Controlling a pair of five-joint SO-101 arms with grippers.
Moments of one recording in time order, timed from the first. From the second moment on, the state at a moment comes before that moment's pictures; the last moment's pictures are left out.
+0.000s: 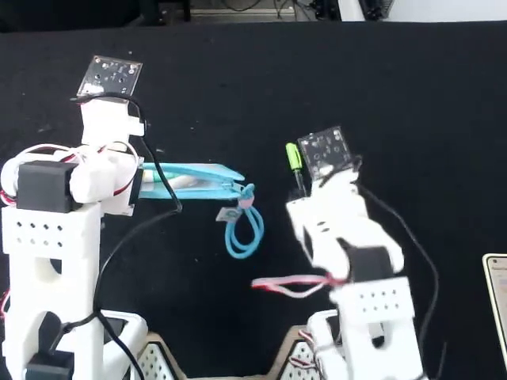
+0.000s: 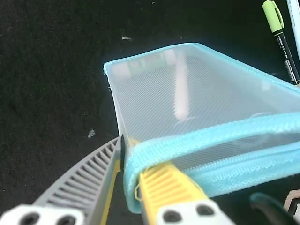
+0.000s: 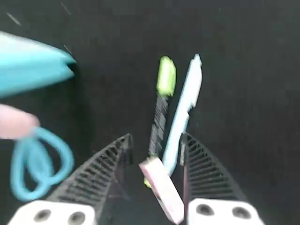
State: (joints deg) left arm 0.3 -32.7 1.0 100.4 -8.3; right arm -5.6 -60.7 61.5 57.6 11.0
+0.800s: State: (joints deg) left arm 0.3 -32.7 1.0 100.4 -8.3; right arm -1.2 -26.5 58.9 54.7 32.6
